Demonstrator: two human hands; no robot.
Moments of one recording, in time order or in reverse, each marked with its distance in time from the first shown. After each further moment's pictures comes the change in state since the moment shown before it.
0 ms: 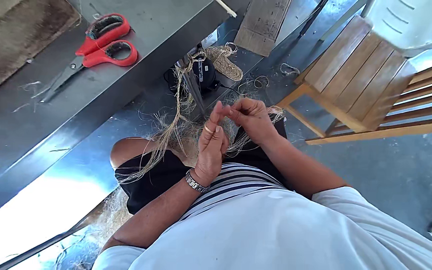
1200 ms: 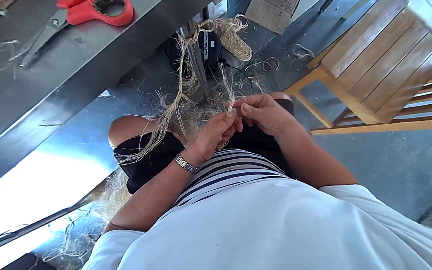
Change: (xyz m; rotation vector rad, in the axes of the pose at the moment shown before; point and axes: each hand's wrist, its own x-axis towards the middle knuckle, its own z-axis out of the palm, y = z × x) left_hand 0.006 -0.001 -0.024 0.095 -0.186 -0.523; right_hand -0.015 0.013 -0.021 0.242 -0.353 0.312
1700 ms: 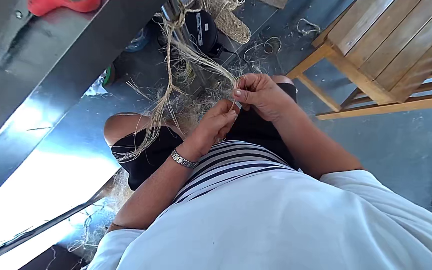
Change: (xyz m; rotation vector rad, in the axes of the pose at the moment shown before) left_hand 0.004 -0.002 0.000 0.116 -0.040 -0.071; right_hand 0.006 0.000 -0.002 0.029 0.098 -0.035
